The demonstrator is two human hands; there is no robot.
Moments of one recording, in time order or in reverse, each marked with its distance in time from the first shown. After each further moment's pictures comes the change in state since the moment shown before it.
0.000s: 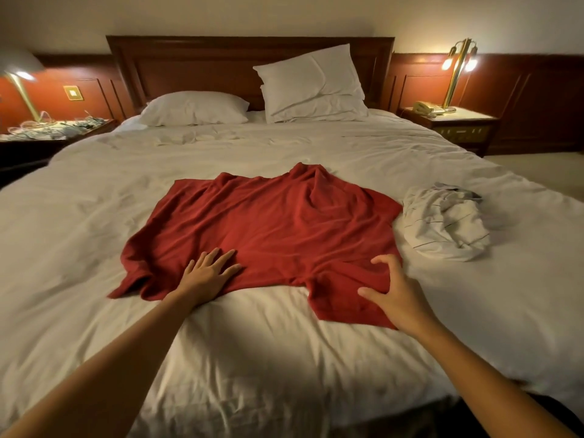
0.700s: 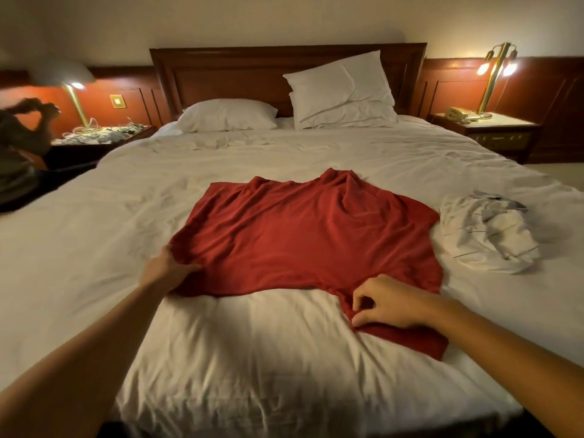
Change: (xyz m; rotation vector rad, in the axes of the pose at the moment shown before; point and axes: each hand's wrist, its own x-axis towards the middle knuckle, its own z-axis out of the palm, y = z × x) left_hand -0.034 -0.116 -0.037 -0.593 0.341 -0.542; right_hand 0.027 -0.059 0.030 -0.463 -0.677 -0.379
